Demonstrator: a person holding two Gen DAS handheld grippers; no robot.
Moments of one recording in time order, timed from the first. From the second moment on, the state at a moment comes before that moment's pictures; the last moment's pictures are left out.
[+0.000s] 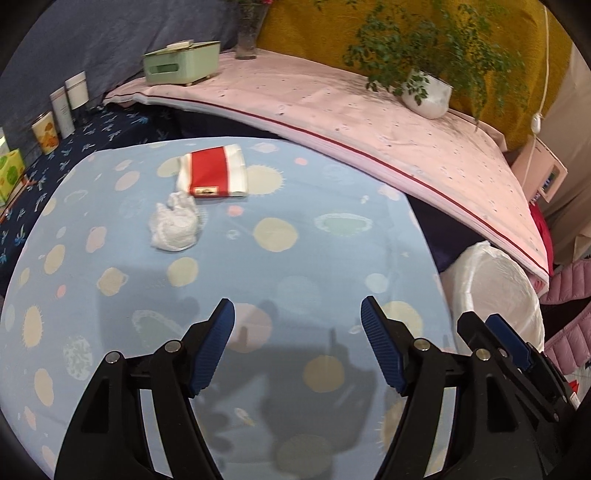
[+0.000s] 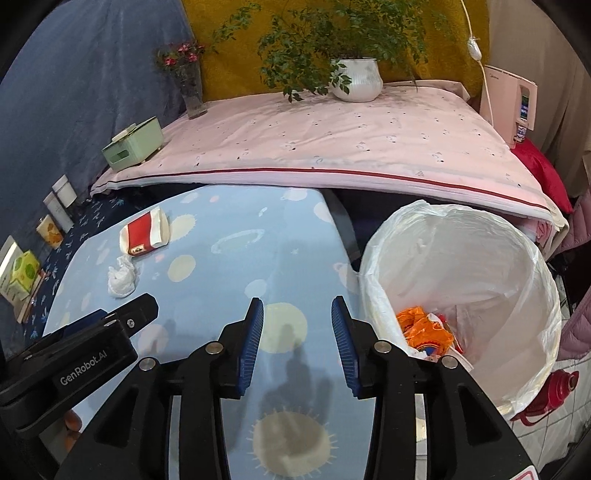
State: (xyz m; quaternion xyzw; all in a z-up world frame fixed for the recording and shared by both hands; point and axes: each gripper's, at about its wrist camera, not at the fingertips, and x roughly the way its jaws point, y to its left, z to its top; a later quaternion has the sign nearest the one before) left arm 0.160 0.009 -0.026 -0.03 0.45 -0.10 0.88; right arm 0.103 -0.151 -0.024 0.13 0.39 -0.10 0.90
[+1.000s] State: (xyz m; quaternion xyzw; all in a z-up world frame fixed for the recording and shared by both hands) left arm 0.248 0.141 -0.065 -0.12 0.48 -0.02 0.87; right arm 0.204 -0.045 -0.046 0.09 0.44 -0.01 0.89
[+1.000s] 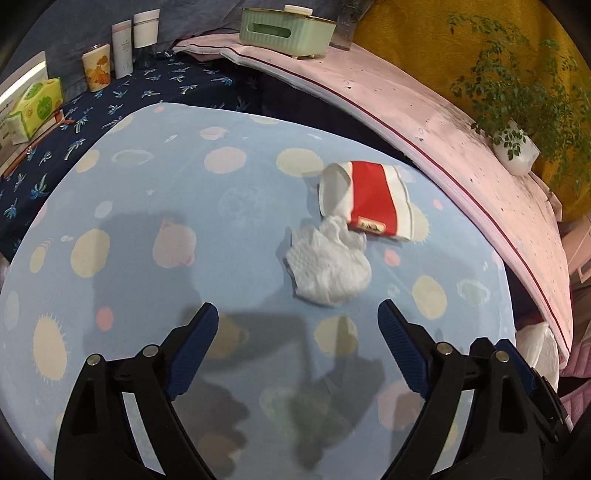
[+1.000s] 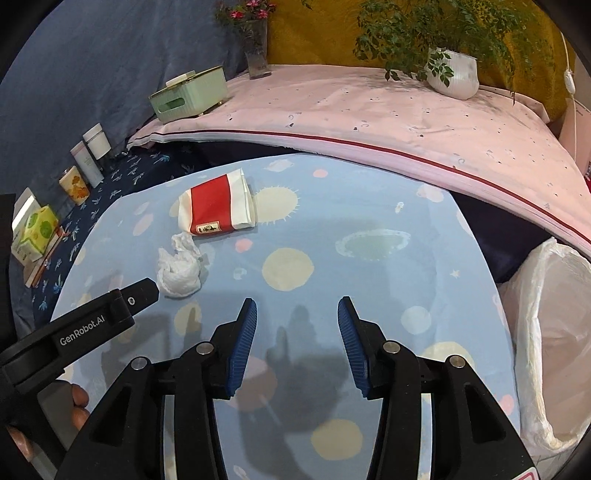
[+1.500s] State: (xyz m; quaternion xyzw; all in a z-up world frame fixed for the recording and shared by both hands) left arm 0.303 0.142 -0.094 -0.17 0.52 -0.10 0.83; right arm 0.306 -0.029 -0.059 0.13 0.45 0.04 0.88
